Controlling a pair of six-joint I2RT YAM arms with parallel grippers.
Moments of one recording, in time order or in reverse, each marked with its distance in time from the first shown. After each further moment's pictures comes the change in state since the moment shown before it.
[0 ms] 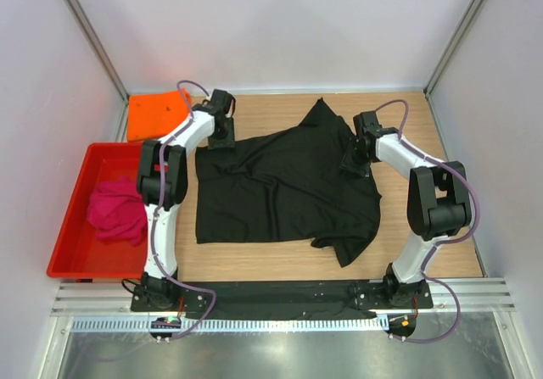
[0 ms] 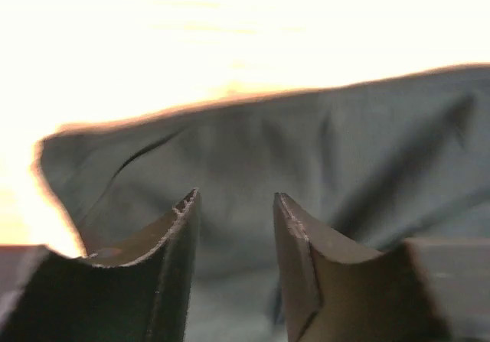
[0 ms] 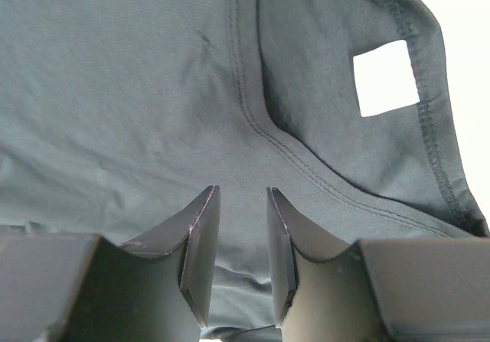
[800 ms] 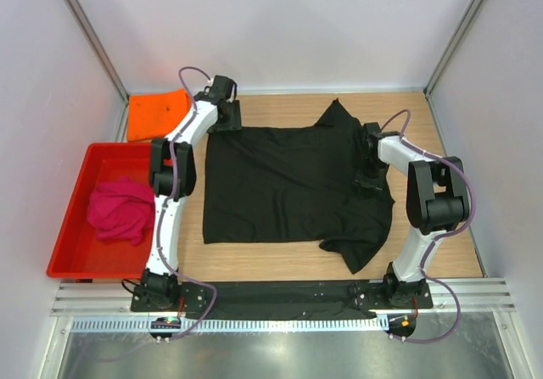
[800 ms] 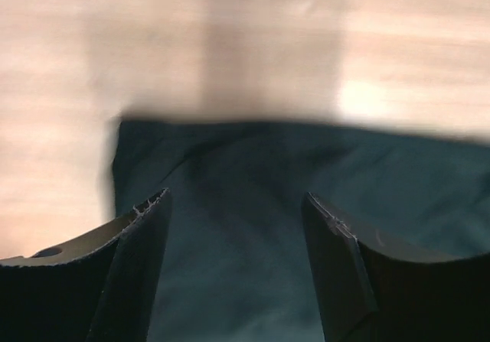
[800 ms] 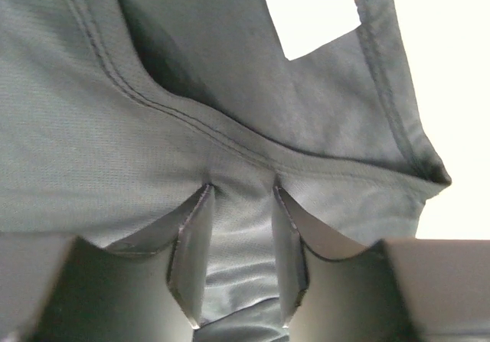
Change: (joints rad) left arm 0.023 0.315 0.461 -0.037 -0.004 0.018; right arm -0.045 0.054 -0.043 -0.176 0.167 0.012
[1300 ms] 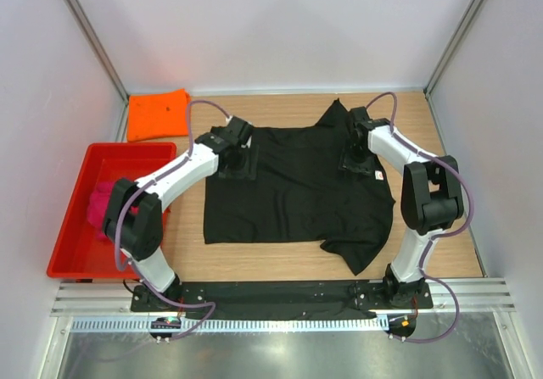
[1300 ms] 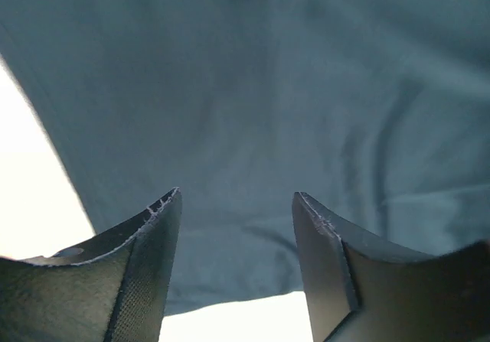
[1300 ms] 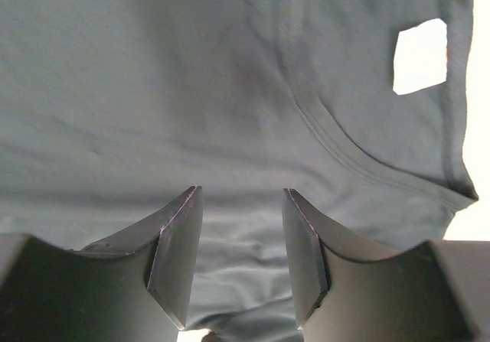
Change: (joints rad) left arm -0.274 -0.786 -0.861 0.038 0.021 -0.101; right arm 0.088 0.004 0.169 -0.040 0.008 -0.074
